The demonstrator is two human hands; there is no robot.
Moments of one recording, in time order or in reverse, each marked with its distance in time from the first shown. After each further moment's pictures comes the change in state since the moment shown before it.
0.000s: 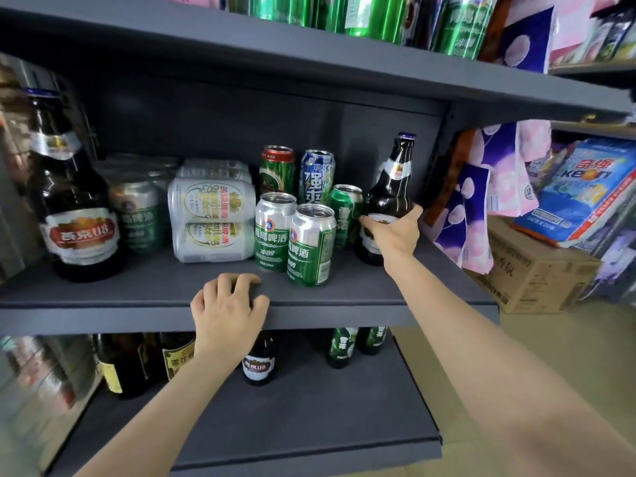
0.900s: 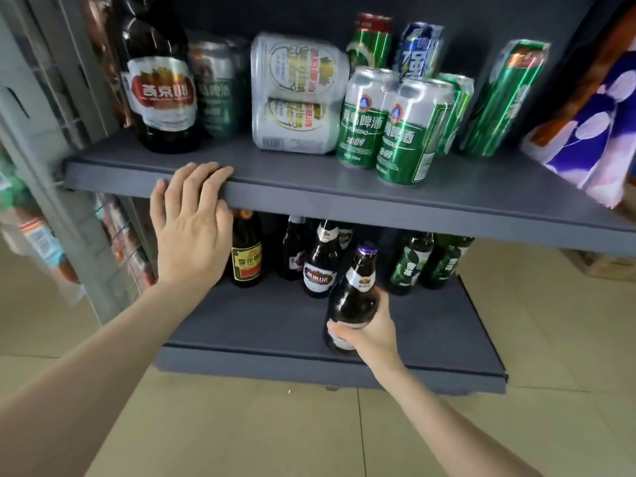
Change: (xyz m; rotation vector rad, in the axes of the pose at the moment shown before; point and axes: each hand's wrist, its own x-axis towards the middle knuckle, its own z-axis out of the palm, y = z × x) left_hand -0.032 -0.128 -0.022 0.140 0.406 0.122; right_hand -0.240 0.186 0.032 -0.008 -0.648 0.148
